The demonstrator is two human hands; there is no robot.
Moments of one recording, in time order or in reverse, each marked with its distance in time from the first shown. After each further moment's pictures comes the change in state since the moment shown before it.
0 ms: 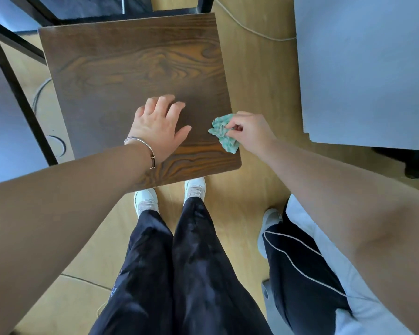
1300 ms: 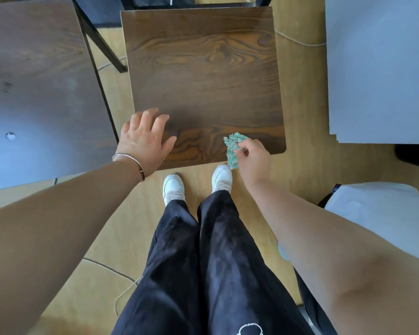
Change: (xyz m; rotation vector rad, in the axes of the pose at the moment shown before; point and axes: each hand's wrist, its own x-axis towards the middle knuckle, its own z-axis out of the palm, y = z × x) left_hand -0.136 -0.118 0.007 0.009 0.072 -0.137; right_hand -0.079 -0.097 0.143 0.066 0.352 0.282
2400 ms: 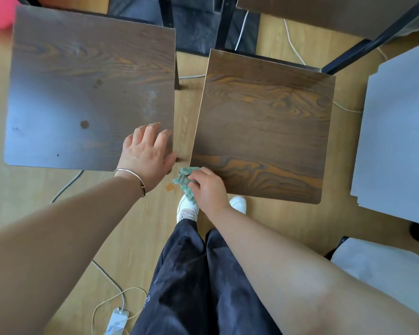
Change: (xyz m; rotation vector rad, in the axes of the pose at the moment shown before) left_hand -0.051 -0.091 -0.027 -0.027 0.072 -0.225; right_hand -0.053 -0.142 0.111 0.008 -0.362 -0.498
